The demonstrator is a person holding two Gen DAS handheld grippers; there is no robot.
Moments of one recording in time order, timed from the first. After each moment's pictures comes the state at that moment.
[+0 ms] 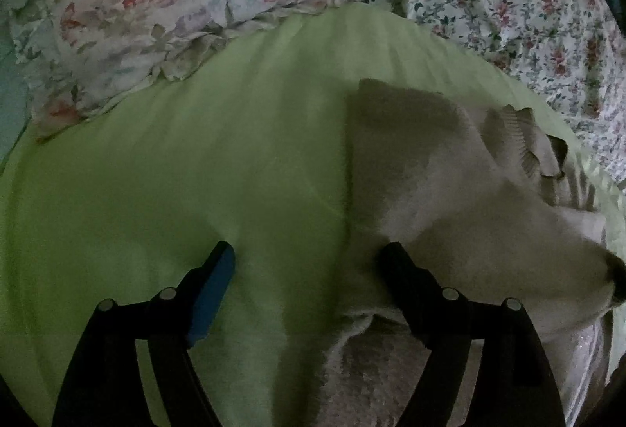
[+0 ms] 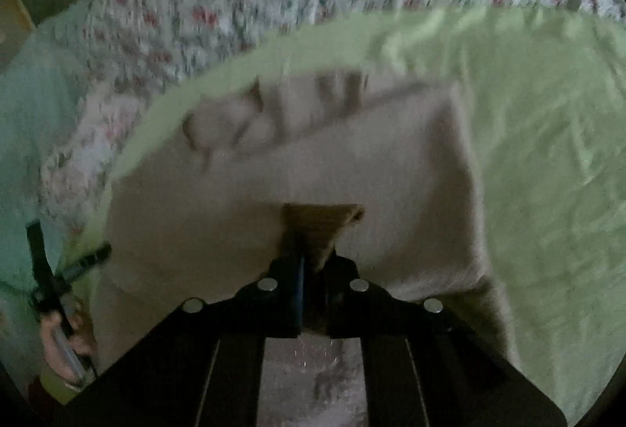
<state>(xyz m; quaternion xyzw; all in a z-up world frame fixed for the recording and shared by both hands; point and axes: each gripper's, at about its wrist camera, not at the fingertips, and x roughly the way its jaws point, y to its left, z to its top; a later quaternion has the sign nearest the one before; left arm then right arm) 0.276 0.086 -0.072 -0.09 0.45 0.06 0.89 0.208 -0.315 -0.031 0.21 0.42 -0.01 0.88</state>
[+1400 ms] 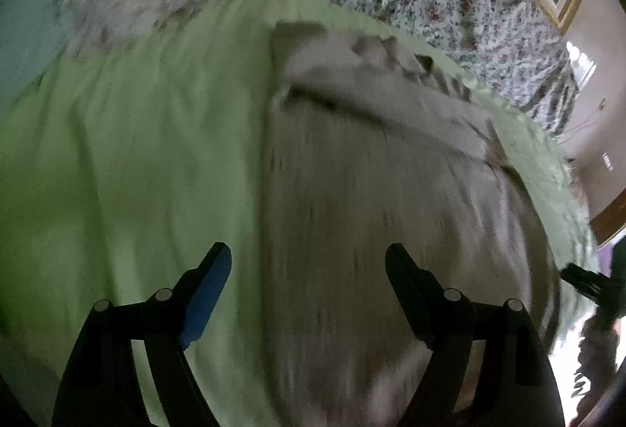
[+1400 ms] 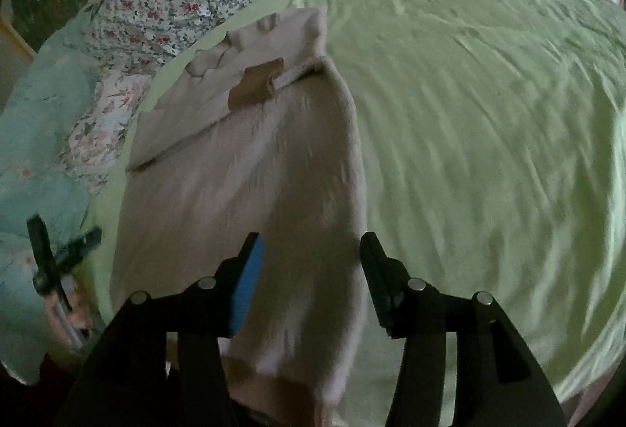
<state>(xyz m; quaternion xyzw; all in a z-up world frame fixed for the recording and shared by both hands) 0.043 0.108 -0.044 -0.12 0.47 -0.11 0.87 -0.051 -0.328 -0.023 0.27 0.46 -0.03 0.84</state>
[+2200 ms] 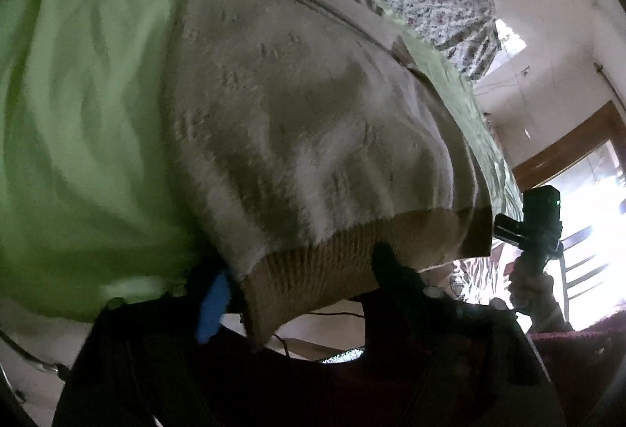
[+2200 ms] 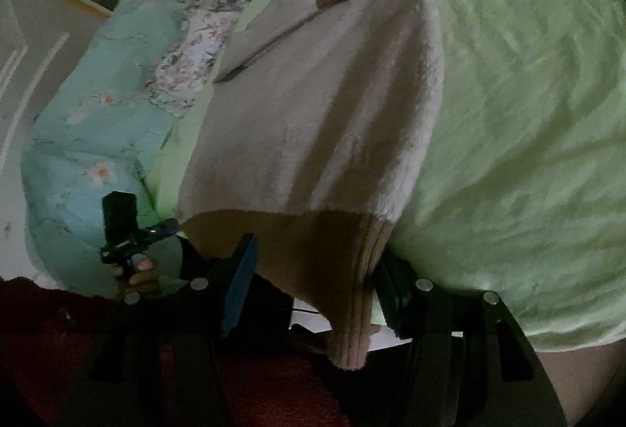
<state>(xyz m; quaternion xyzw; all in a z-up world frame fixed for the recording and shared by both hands) -0.060 0.109 -0.103 -0.17 0.52 -0.28 0.79 -0.124 -0.289 -0.069 0.32 0.47 0.17 0.81</state>
